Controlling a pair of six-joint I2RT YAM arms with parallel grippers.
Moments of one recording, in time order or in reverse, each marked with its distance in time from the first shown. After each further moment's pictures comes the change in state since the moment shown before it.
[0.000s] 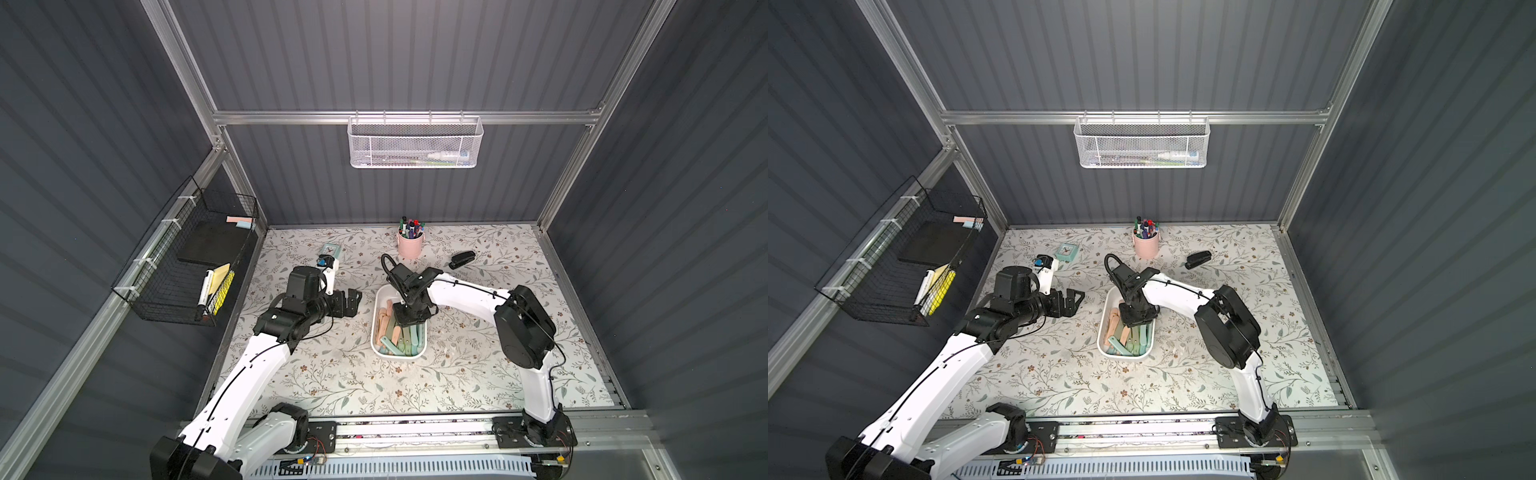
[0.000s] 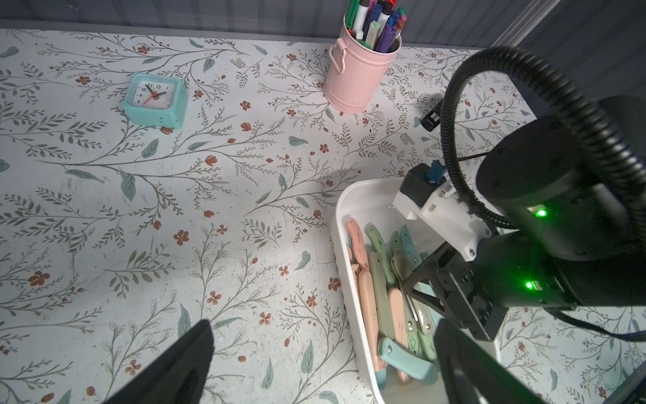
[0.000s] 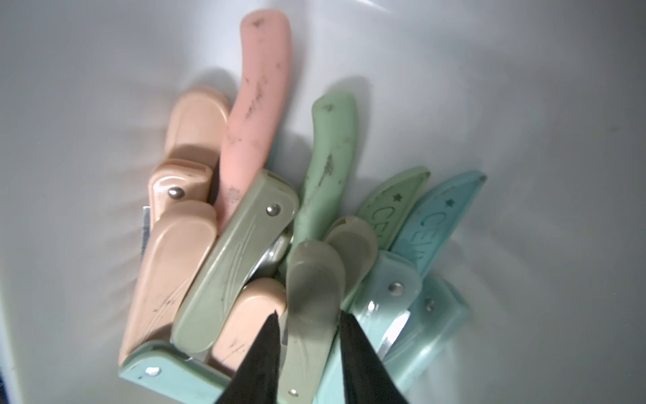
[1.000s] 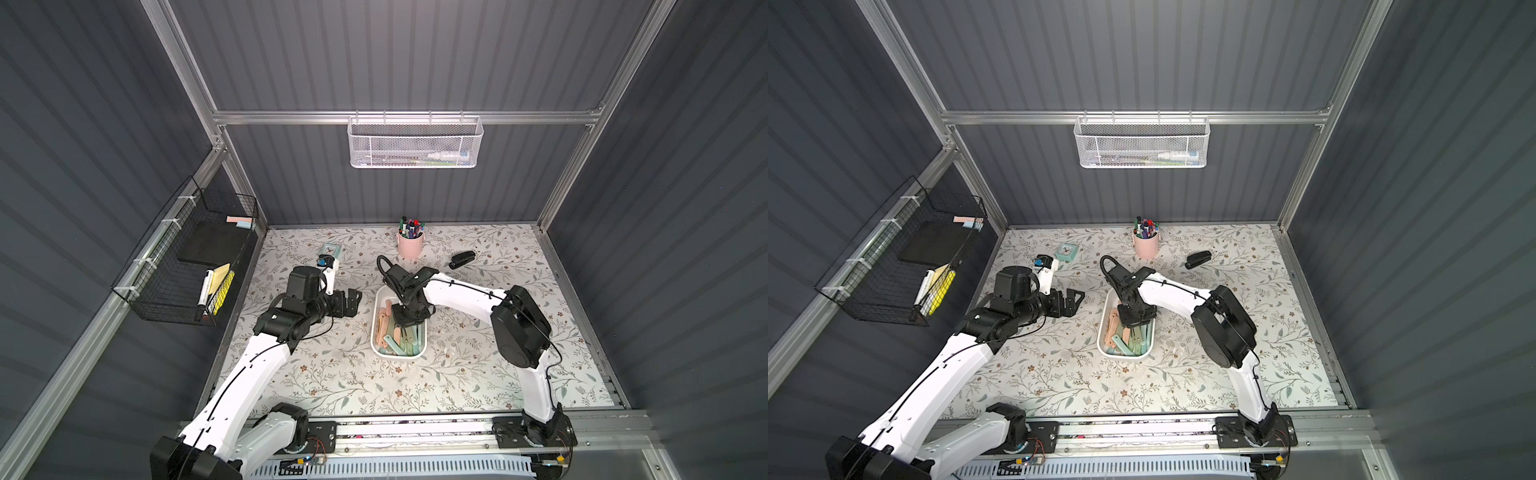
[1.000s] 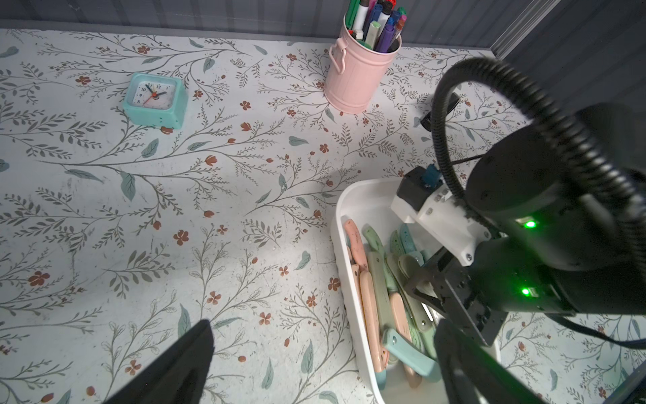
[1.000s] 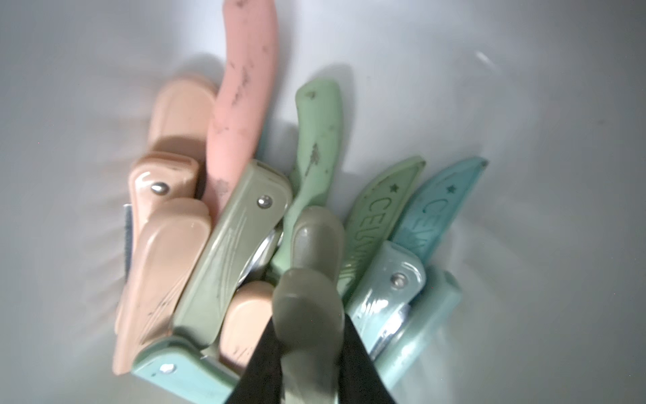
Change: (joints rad) left arm 0.000 0.002 0.000 0.000 0.000 0.000; right arm 0.018 0.002 0.048 -0.055 0.046 -0.004
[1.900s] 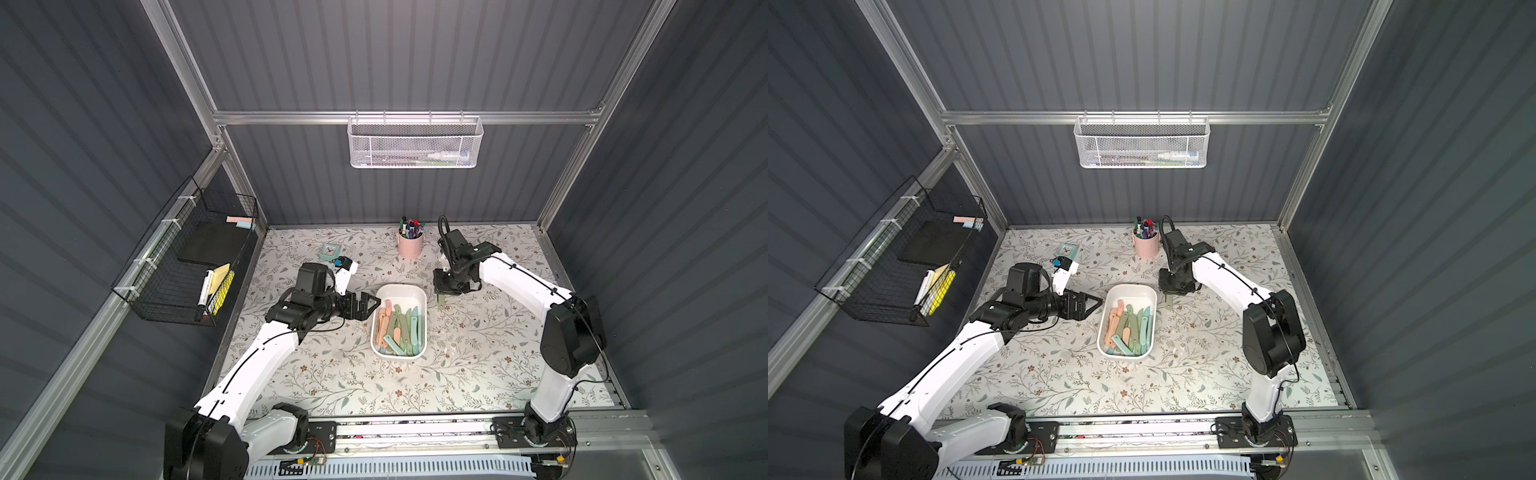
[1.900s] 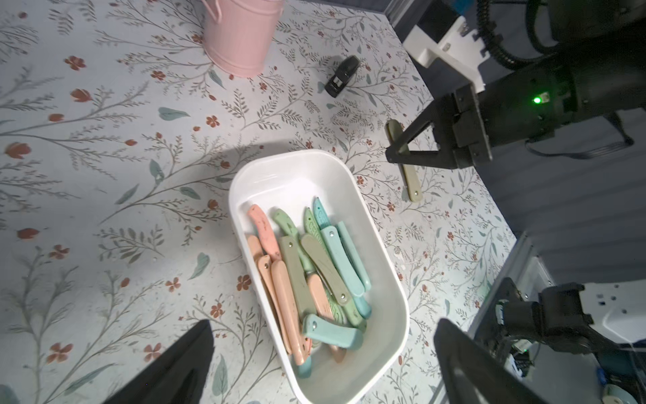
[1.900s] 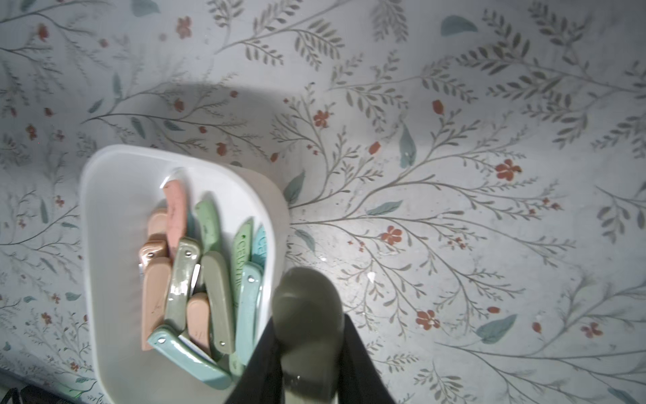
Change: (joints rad) left arm 0.000 0.122 -0.007 0.079 0.382 0.001; right arm -0.344 -0.238 -0.129 0.039 -0.061 -0.053
